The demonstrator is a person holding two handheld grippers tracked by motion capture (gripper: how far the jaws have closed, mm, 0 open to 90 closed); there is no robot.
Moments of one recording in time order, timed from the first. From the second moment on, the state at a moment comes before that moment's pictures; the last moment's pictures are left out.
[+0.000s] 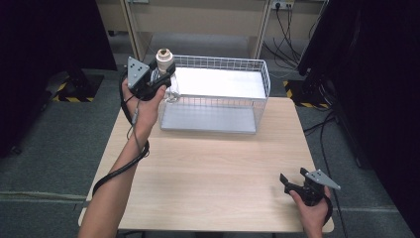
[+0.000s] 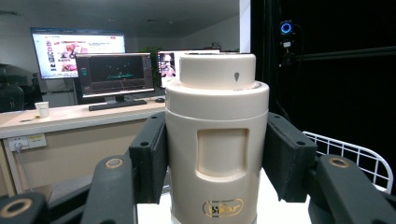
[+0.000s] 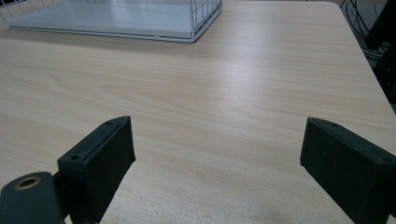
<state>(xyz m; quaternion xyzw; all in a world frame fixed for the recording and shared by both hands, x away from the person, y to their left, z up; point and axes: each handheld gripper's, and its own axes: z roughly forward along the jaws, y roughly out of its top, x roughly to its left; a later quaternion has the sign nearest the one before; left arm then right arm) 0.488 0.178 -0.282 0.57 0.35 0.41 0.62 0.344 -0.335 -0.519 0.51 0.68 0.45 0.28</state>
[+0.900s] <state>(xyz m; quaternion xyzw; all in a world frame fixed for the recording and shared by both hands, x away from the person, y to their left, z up) 0.503 0.172 -0.272 0.56 0.36 0.43 0.62 0.344 -0.335 -0.519 0.51 0.68 0.45 0.28</state>
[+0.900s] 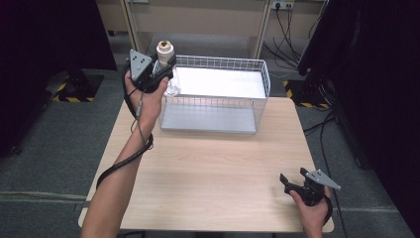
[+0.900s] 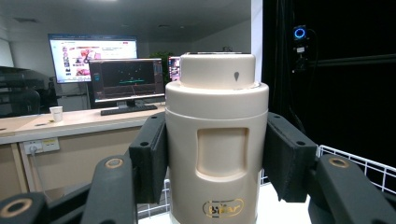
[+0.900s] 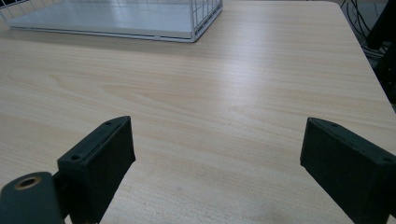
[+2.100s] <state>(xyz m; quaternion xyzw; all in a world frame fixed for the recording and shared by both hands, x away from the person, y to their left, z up) 0.559 0.171 -0.279 0.57 0.38 0.42 0.60 0.344 -0.336 -0.519 0.51 0.68 0.45 0.27</state>
